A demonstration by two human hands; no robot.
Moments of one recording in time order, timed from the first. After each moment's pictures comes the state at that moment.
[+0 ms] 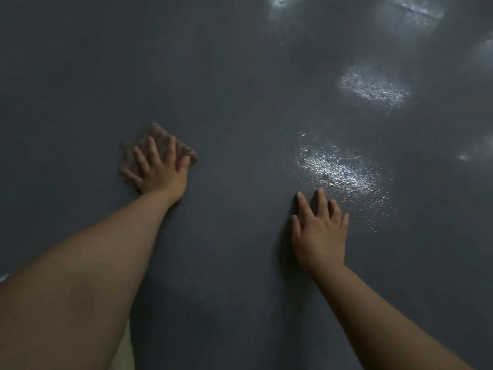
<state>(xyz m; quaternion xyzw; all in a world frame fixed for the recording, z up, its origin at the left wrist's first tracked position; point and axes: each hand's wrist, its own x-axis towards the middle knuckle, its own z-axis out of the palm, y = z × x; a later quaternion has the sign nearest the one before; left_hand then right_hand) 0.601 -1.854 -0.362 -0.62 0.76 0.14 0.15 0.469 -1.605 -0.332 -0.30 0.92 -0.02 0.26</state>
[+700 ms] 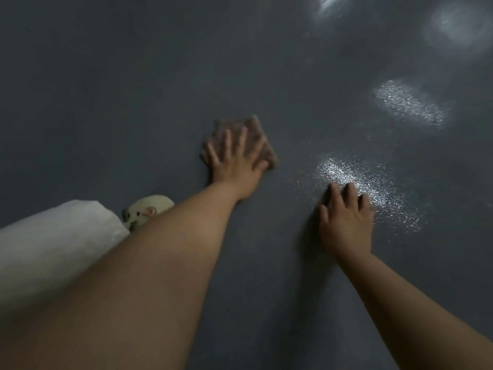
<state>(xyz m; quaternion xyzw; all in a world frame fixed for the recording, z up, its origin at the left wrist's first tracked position) 0.625 -1.798 -0.358 -0.46 0.86 0.13 0.17 0.512 -1.615 -0.342 -0.33 0.91 0.00 0.25</state>
